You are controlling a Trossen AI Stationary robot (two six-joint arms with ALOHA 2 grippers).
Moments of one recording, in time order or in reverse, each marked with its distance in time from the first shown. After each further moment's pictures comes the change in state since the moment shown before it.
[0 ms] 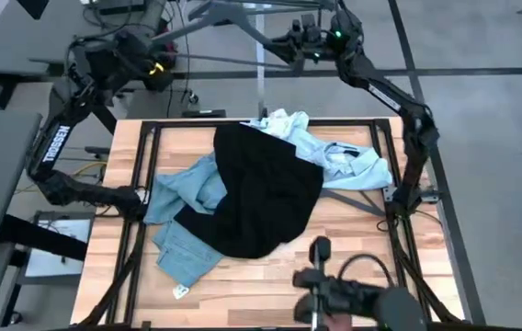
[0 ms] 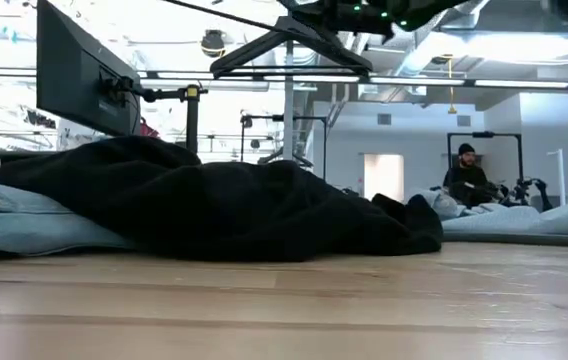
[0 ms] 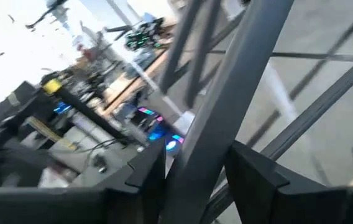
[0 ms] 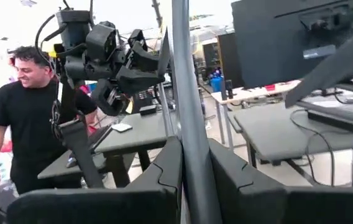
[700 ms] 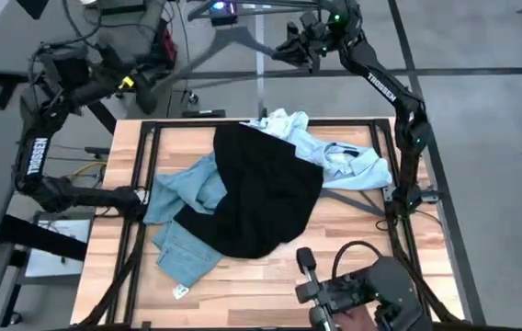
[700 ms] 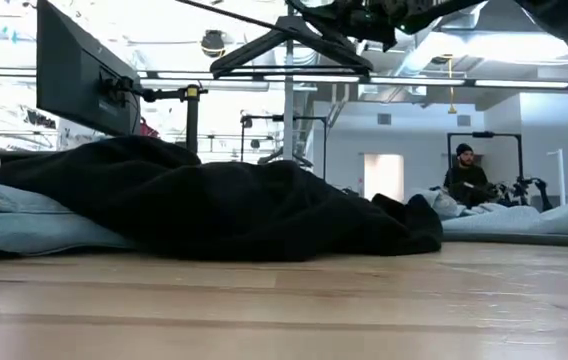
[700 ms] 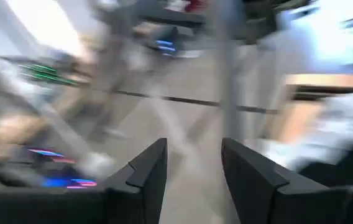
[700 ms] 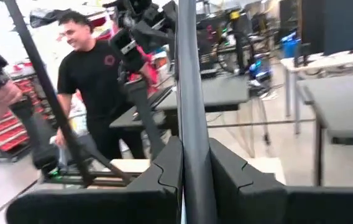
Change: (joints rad) left arm 0.051 -0.049 0.103 -0.232 0.633 -0.246; right arm -0.063 0.062 0.121 -0.219 -0.423 -0.098
